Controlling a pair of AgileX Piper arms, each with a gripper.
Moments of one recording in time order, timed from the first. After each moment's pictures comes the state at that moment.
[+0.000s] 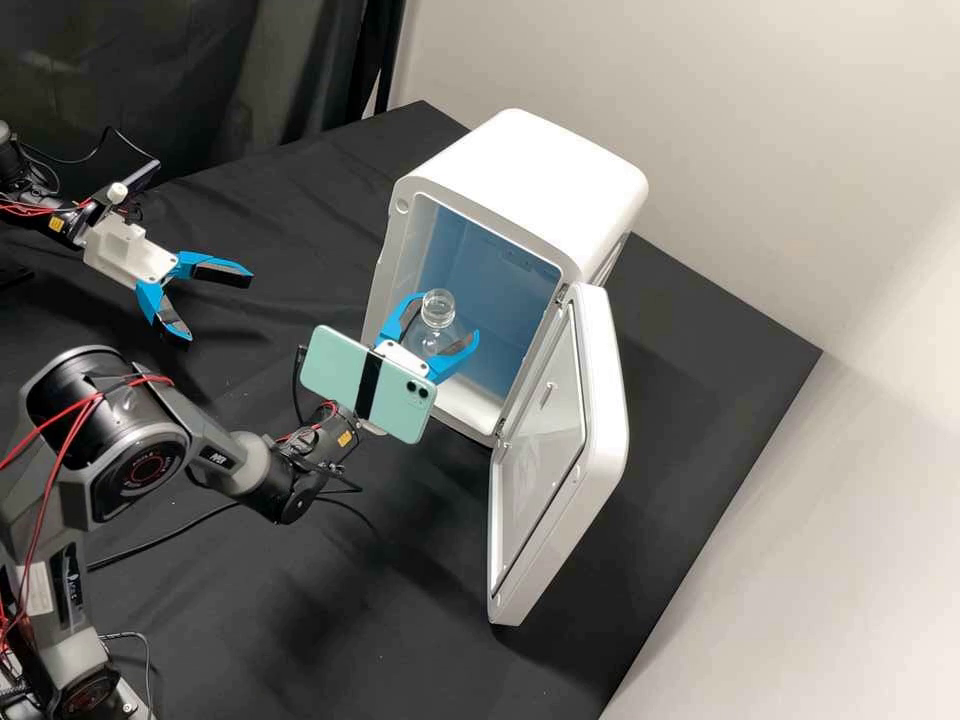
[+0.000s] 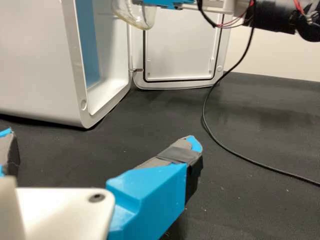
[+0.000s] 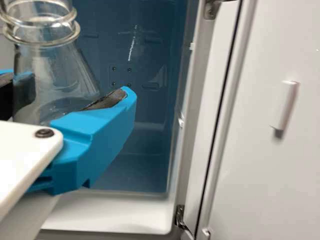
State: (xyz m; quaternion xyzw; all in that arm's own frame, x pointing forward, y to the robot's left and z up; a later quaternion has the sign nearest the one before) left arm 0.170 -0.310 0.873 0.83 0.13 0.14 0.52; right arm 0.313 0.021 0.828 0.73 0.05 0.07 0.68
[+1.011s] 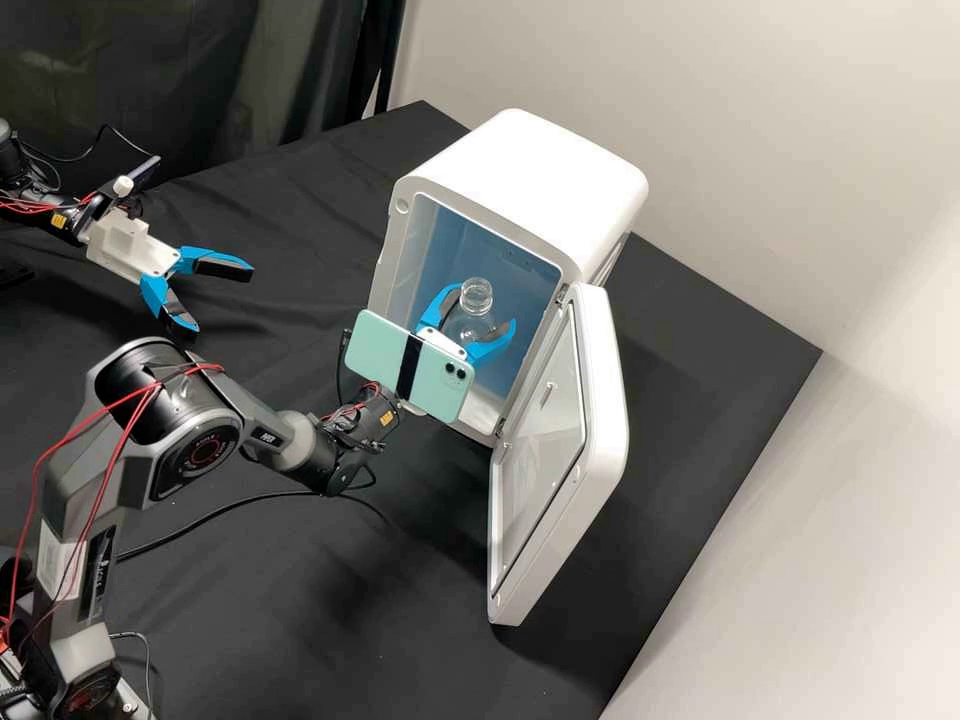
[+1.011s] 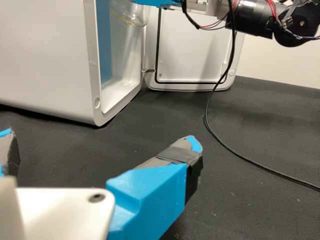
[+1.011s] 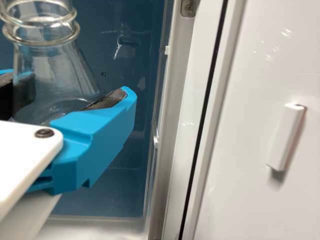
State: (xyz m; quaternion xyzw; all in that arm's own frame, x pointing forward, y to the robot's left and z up) left arm 0.165 -0.305 0.877 0.82 0.13 0.16 0.54; right arm 0.368 0.015 0.834 0.72 0.03 0.08 0.69
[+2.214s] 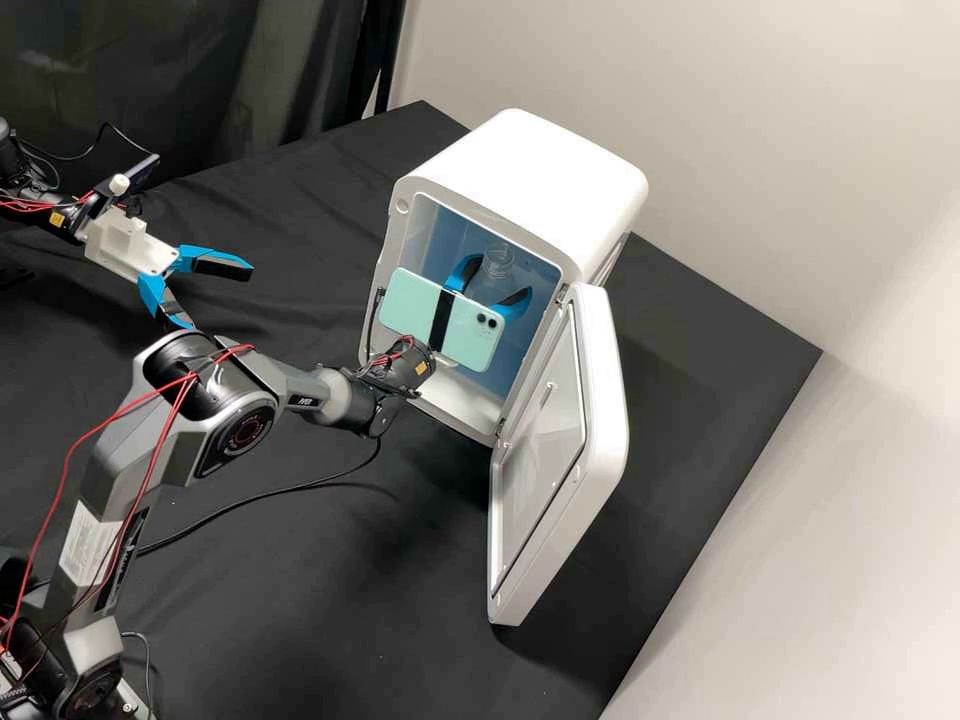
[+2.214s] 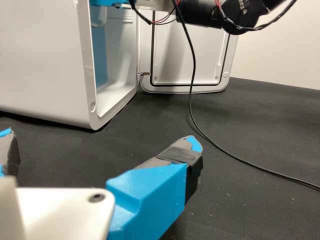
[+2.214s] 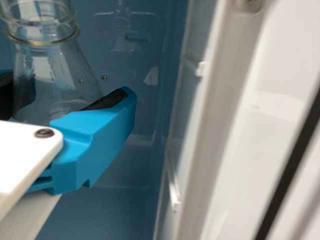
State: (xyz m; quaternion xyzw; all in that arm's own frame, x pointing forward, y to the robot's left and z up) left arm 0.164 -0.308 0.878 0.82 0.13 0.15 0.53; right arm 0.441 0.039 0.826 0.72 0.04 0.05 0.69
